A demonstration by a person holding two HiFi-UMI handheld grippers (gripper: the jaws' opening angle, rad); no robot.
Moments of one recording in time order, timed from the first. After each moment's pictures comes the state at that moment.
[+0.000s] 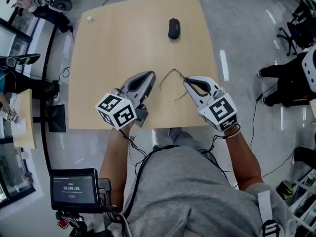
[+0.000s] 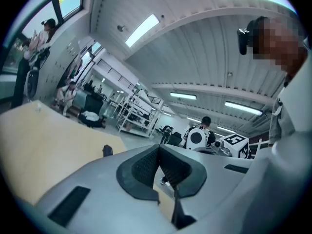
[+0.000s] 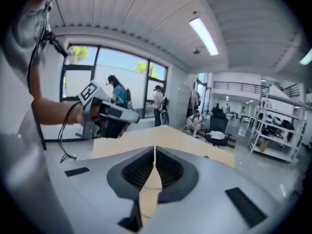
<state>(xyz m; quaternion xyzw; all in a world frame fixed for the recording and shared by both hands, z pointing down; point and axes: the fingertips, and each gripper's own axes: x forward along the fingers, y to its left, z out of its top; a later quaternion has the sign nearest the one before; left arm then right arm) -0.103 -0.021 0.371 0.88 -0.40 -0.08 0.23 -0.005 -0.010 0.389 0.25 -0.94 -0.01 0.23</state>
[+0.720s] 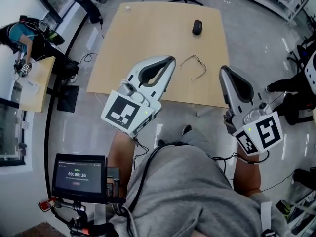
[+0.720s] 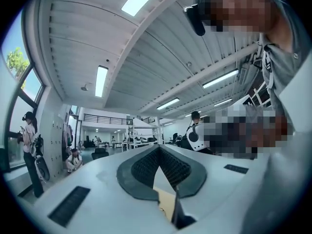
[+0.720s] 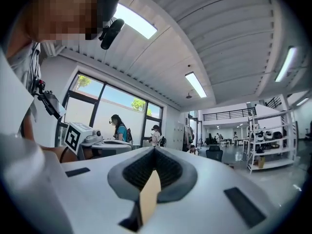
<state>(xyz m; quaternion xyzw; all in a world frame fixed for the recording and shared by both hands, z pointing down) -0.108 0.228 0.200 0.87 -0.48 -0.04 -0.07 -0.001 0.228 0.177 0.28 -0.96 -0.05 0.02</state>
